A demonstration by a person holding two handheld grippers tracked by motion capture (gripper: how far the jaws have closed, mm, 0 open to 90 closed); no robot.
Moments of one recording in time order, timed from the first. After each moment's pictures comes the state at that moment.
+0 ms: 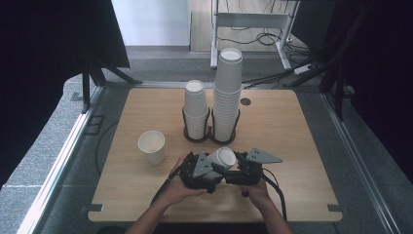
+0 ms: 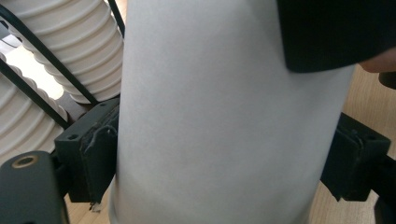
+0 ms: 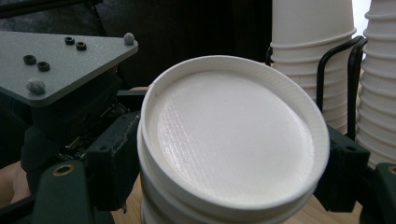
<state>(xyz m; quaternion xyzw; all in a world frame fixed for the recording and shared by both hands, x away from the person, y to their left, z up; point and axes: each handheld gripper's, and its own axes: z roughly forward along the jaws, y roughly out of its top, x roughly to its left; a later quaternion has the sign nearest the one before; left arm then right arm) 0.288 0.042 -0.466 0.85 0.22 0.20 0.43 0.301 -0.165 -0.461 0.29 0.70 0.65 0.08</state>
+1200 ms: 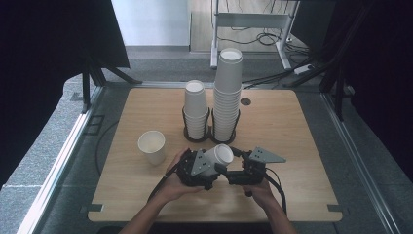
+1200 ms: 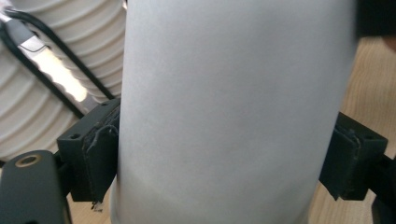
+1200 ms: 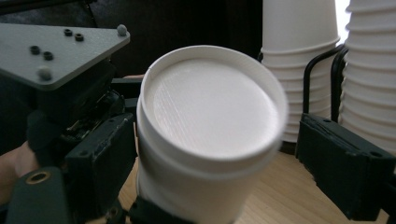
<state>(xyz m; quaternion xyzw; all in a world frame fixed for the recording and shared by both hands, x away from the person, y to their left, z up) 0.292 0.052 -0.454 0.86 0.21 0.23 0.41 0.299 -0.172 -0.454 0.30 0.70 0.64 0.09</state>
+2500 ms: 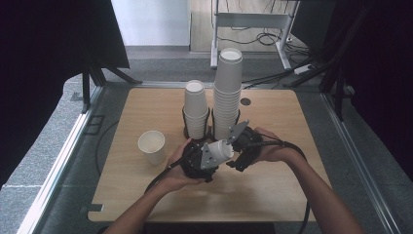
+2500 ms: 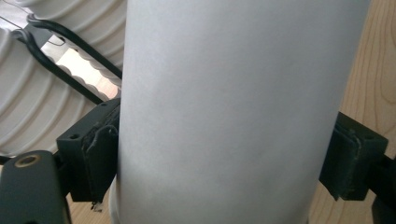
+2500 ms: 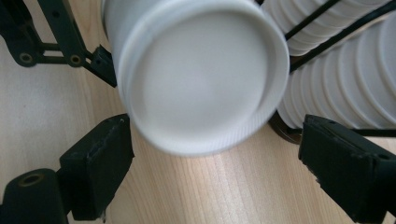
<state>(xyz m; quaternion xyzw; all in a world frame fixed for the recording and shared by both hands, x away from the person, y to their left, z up) 0.312 0.038 -0.449 0.89 0.18 0.28 0.33 0.359 -0.147 -0.378 0.08 0.96 0.23 0.12</state>
